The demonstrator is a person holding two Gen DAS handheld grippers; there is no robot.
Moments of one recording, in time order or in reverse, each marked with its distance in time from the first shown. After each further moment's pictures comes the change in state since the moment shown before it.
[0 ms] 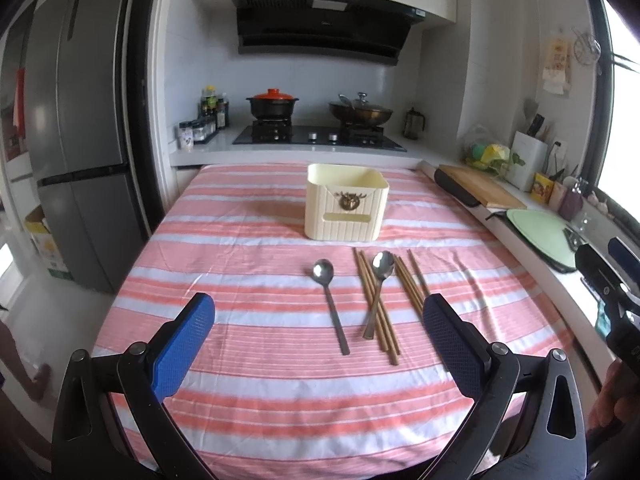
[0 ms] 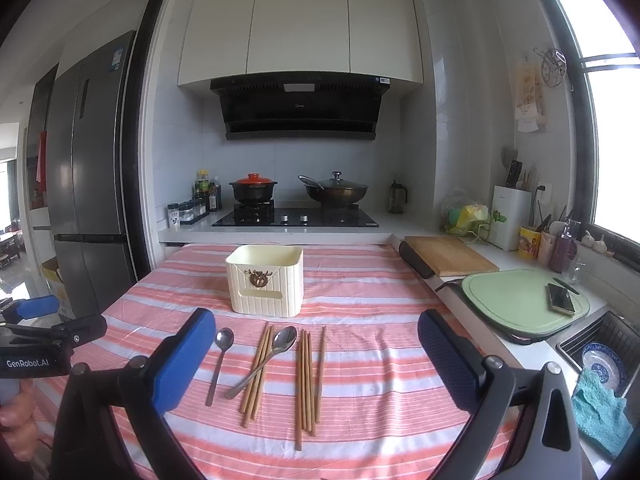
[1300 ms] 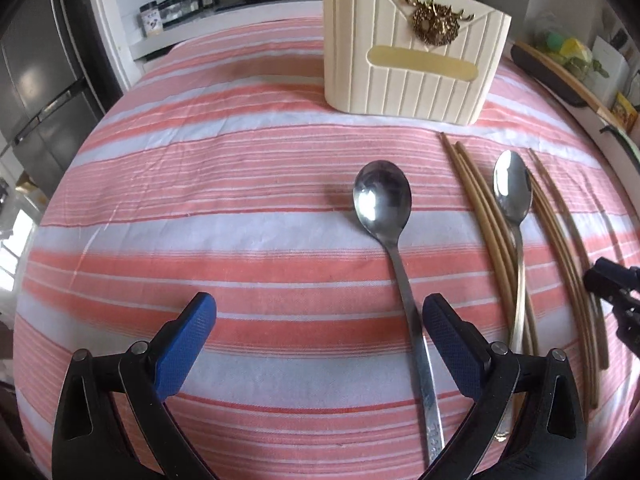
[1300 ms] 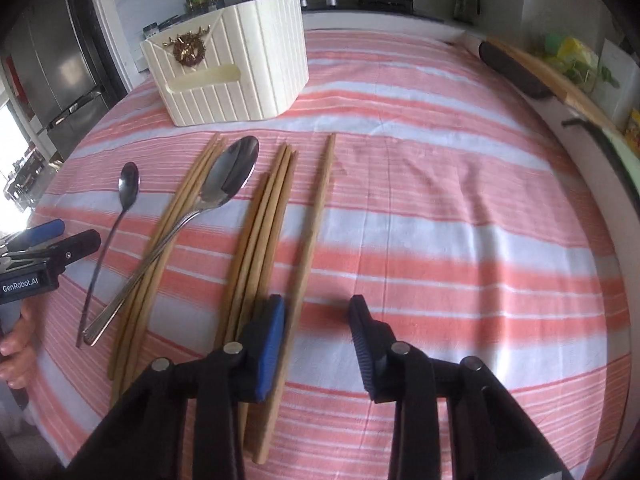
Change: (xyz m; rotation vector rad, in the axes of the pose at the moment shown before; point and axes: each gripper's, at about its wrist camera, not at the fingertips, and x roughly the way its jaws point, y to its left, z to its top) left arm 0.285 0.007 -0.035 0.039 0.441 0.115; right arm 0.288 -0.025 -0.122 -0.102 0.724 0.161
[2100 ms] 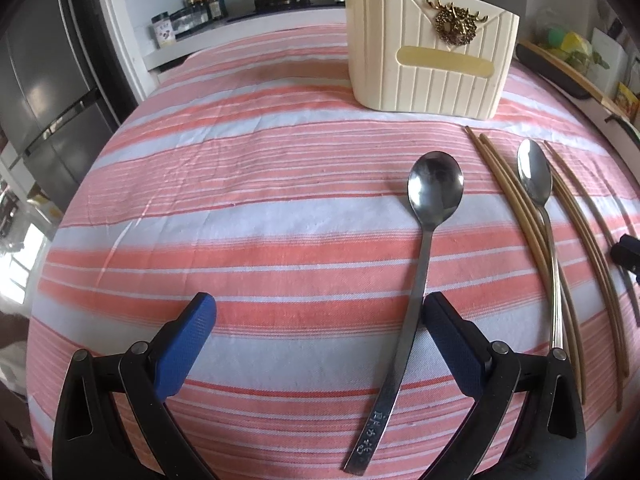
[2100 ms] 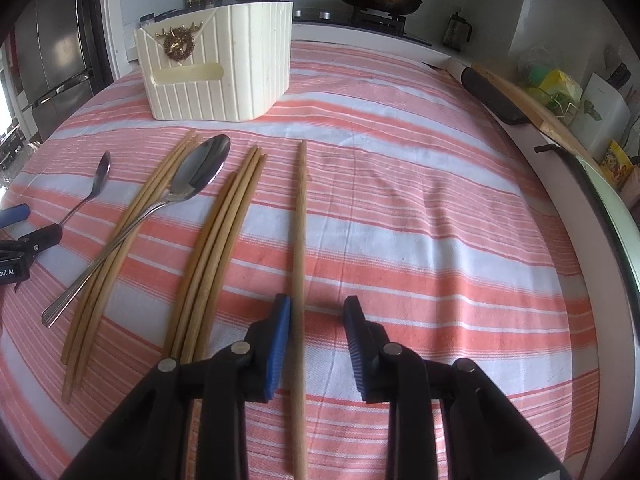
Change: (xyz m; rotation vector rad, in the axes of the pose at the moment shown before) left arm -0.006 0.025 -0.011 0.021 -0.048 0.030; right arm -0.007 -0.011 -0.010 -0.019 -0.049 -0.080
